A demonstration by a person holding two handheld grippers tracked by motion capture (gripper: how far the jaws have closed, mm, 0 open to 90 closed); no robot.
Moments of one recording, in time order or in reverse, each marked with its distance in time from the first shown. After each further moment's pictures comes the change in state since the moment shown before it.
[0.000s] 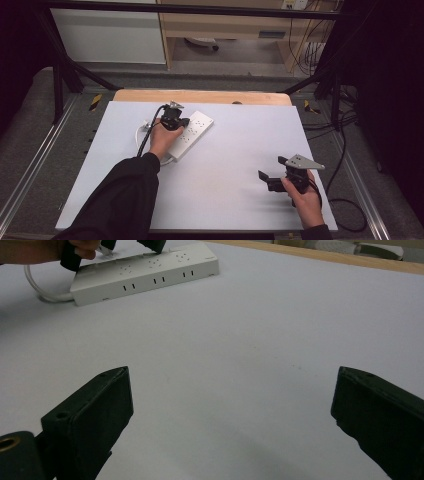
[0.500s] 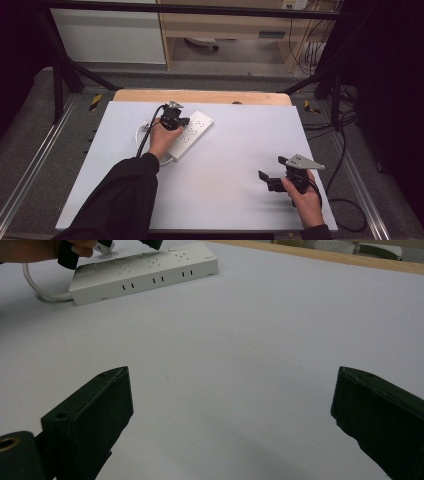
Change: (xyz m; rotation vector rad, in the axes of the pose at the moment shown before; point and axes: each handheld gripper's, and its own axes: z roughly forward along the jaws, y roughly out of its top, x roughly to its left) left arm 0.000 0.000 -0.004 -0.021 -0.011 0.004; right arm 0.000 0.000 0.000 0.001 -0.002 -0.001
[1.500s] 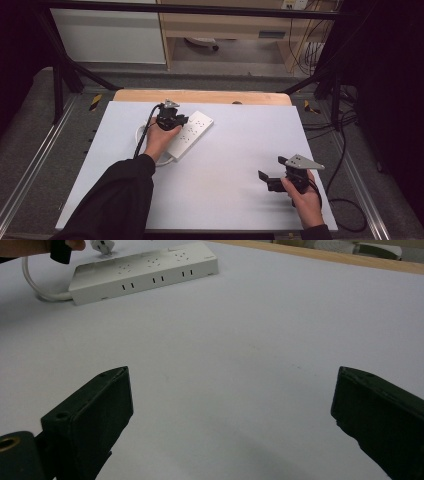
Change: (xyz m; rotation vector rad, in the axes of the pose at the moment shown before) left arm 0.001 0.001 -0.014 -0.057 0.032 -0.010; right arm 0.000 0.000 0.000 0.000 -0.002 -0.002
